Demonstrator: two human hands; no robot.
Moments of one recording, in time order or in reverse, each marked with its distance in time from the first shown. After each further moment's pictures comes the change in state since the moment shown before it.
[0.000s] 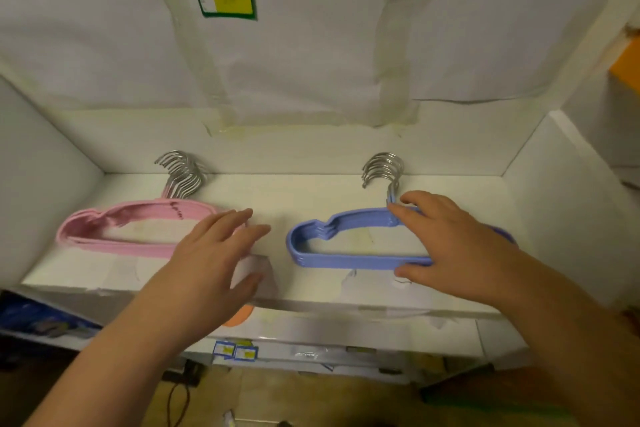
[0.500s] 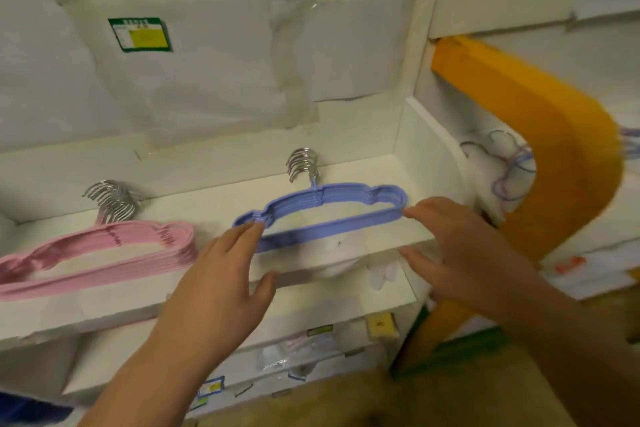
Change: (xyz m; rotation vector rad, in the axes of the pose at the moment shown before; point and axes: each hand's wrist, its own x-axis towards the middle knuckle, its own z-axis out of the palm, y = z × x) left_hand -0.033 0.087 0.000 -0.188 0.065 0.067; right_hand -0.152 -0.038 -0.018 0.054 0.344 0.382
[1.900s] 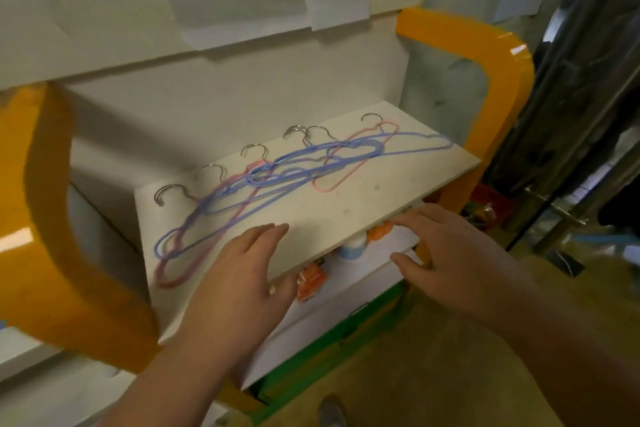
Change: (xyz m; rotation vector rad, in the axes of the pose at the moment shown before) left_hand 0.110 0.498 0.188 -0.144 -0.095 0.354; right_hand -0.177 0.436 -0.190 -0.076 -0.014 0.315
